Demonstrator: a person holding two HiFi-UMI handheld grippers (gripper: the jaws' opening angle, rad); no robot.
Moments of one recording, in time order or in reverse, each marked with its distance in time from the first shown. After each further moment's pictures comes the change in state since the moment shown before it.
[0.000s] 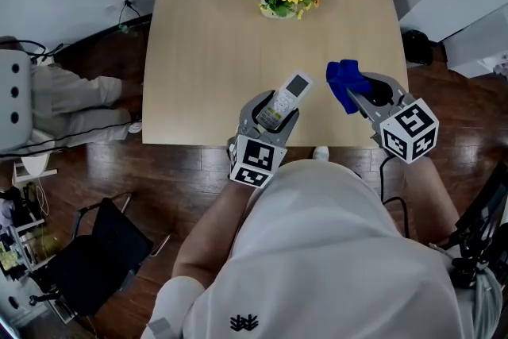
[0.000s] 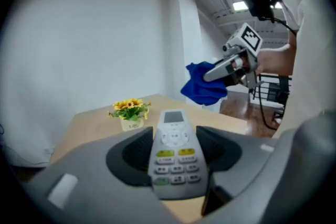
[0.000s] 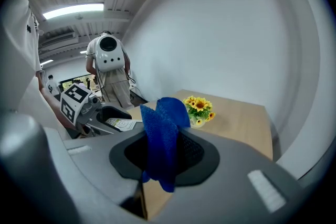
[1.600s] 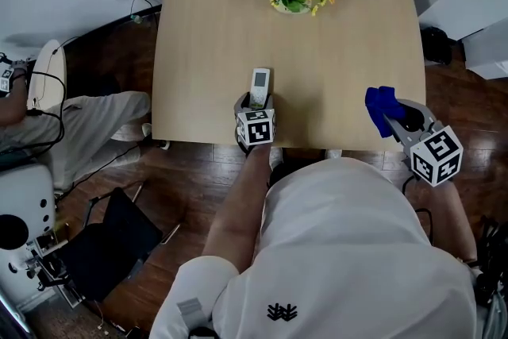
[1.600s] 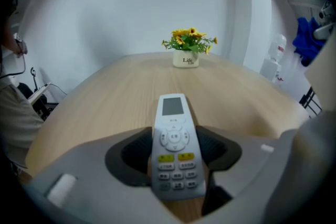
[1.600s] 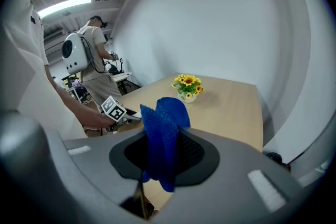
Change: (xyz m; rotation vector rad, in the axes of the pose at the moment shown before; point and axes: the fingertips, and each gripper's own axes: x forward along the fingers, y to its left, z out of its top) left arm 0.050 0.107 -0.212 -0.387 0.391 0.437; right arm -0.042 -0.030 -0.077 0.071 0.159 -0.018
